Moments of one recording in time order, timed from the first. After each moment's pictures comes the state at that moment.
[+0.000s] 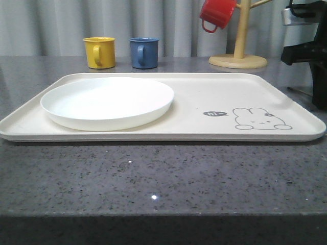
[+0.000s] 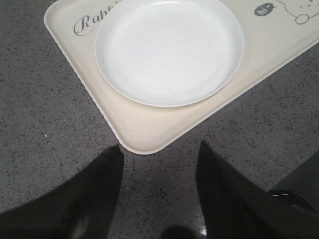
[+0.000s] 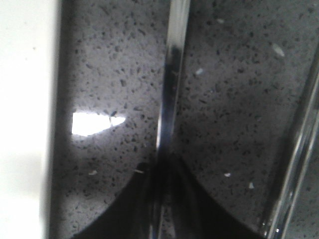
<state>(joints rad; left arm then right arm) -0.51 0.82 -0.89 -0.02 0.89 0.15 0.09 1.69 -1.29 0.03 0.98 0.03</state>
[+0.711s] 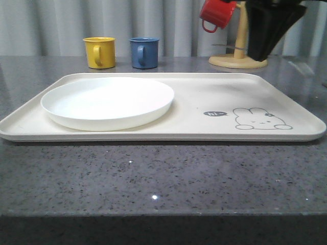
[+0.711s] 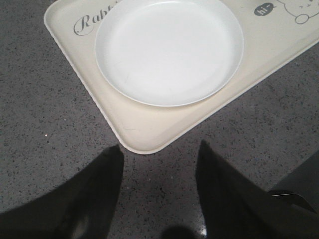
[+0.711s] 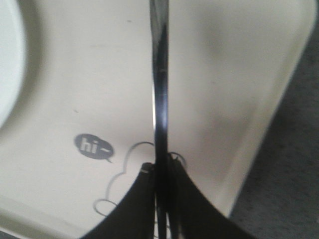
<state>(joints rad) -0.51 0.82 -0.89 -0.02 0.89 0.15 0.39 1.72 -1.59 0.04 1.19 0.06</state>
